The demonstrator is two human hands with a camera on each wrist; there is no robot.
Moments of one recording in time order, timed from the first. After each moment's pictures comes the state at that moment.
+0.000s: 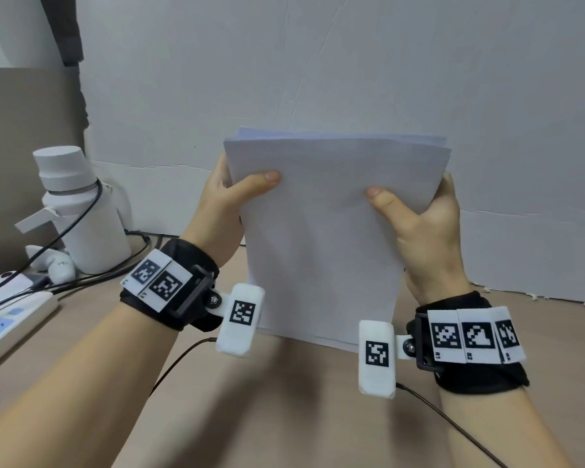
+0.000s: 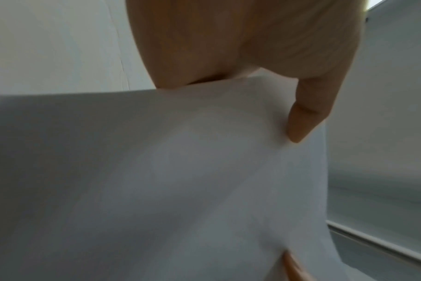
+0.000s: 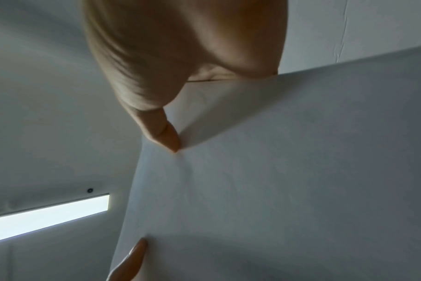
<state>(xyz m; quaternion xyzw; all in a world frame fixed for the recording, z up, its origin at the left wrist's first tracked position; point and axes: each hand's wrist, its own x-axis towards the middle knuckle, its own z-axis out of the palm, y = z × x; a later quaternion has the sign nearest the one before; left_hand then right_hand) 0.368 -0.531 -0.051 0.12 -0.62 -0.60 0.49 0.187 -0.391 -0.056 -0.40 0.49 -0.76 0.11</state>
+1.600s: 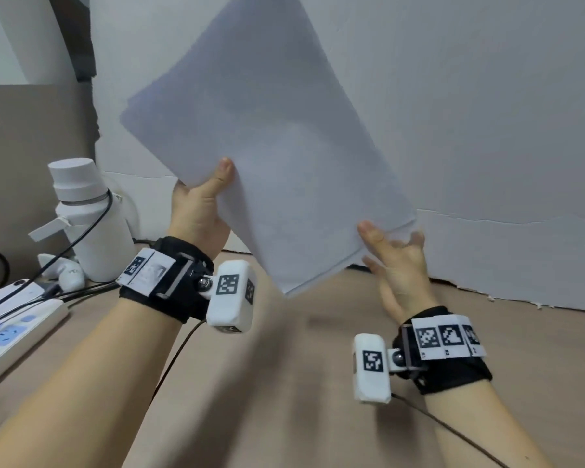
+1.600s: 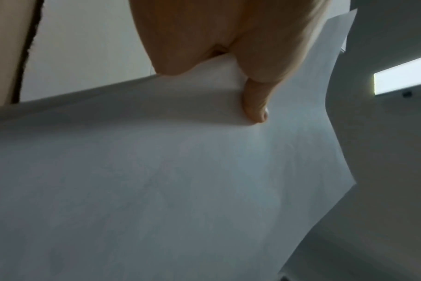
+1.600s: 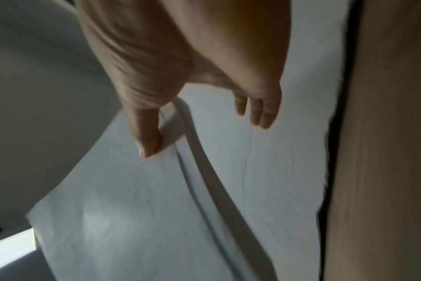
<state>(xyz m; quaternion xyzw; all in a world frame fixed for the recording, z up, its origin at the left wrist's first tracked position) 0.381 -0.572 -0.057 0.15 -0.42 -0.65 0.62 0.172 -0.421 -0.111 -0.29 0.48 -0.77 0.31</state>
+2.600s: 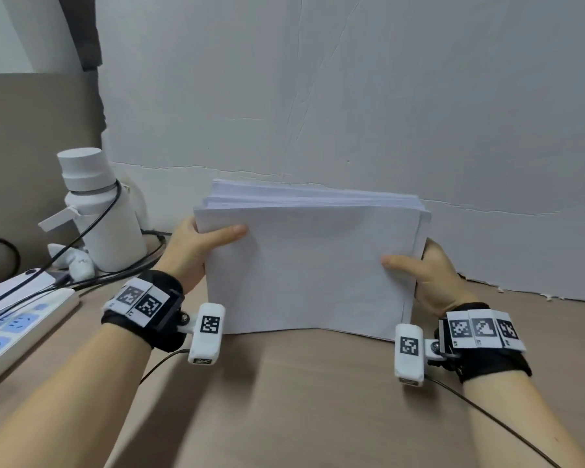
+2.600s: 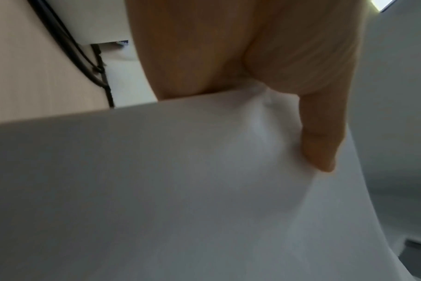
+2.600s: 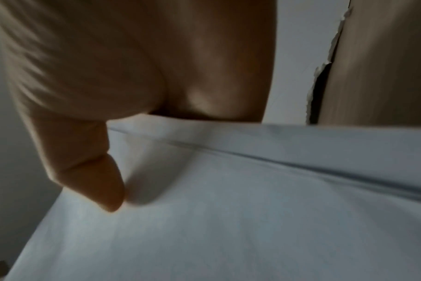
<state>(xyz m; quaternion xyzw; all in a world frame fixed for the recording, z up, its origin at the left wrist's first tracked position) 0.436 -0.580 -0.123 0.22 -0.61 -0.61 0.46 0.129 -0.404 -0.134 -0.43 0.54 -0.65 0.31</state>
